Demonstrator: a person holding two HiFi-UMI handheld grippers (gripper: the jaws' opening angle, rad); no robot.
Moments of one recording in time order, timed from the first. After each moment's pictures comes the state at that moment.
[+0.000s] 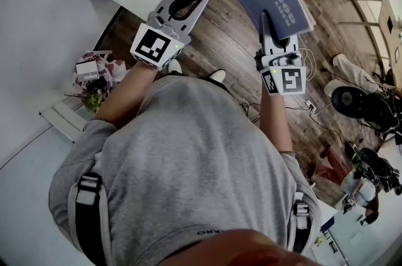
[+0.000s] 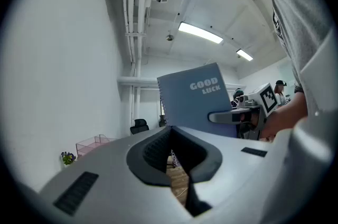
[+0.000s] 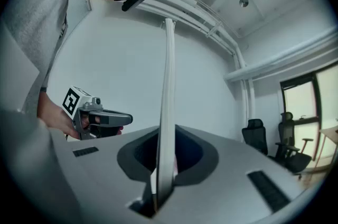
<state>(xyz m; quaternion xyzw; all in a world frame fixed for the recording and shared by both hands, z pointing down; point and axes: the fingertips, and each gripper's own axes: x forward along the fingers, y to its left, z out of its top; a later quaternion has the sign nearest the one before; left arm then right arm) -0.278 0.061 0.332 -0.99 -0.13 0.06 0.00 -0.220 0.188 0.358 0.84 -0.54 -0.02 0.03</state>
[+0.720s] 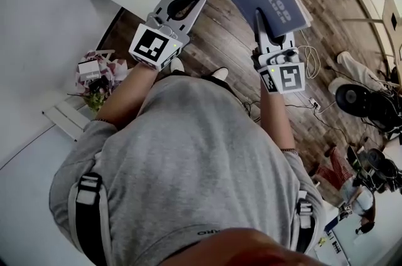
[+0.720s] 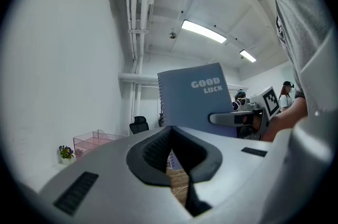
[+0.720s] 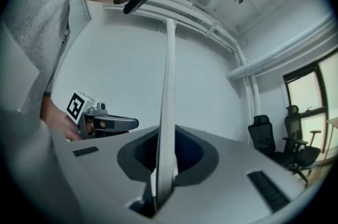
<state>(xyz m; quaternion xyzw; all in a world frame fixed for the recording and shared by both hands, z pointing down) -0.272 0.074 0.341 -0.99 -0.13 0.05 -0.01 -0.225 0.190 0.348 0.82 -0.57 -0.03 0.01</state>
